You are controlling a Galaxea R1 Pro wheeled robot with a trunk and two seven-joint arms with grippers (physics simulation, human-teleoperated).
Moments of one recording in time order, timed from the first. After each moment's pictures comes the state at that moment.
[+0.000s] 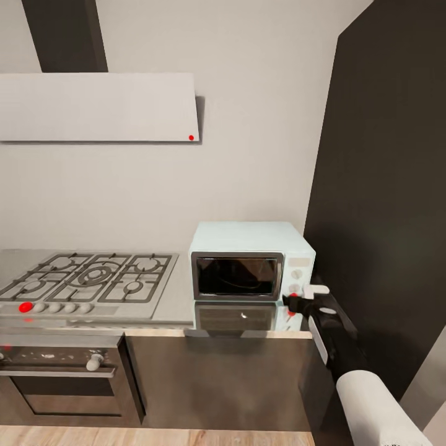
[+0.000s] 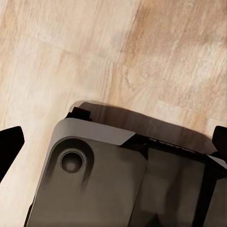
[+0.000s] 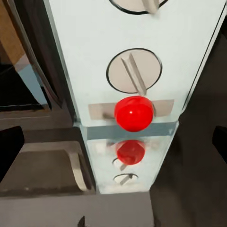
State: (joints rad) left arm -0.22 -0.01 -0.35 -0.02 0.68 -0.08 0.00; right arm -0.68 0.01 -0.16 -0.83 0.10 0.35 0.05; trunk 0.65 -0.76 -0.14
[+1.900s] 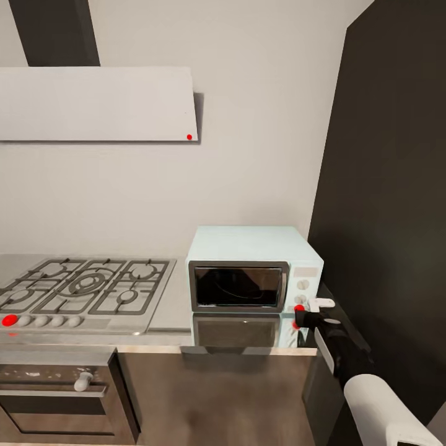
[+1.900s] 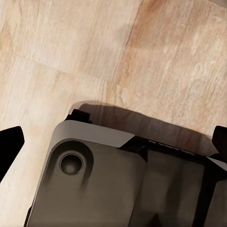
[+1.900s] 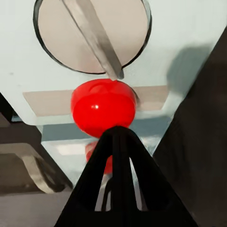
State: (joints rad) left arm -0.22 -0.02 -0.35 -0.02 0.68 -0.09 0.00; right arm -0.68 -0.03 -0.16 -0.70 0.11 0.34 0.04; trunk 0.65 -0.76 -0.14
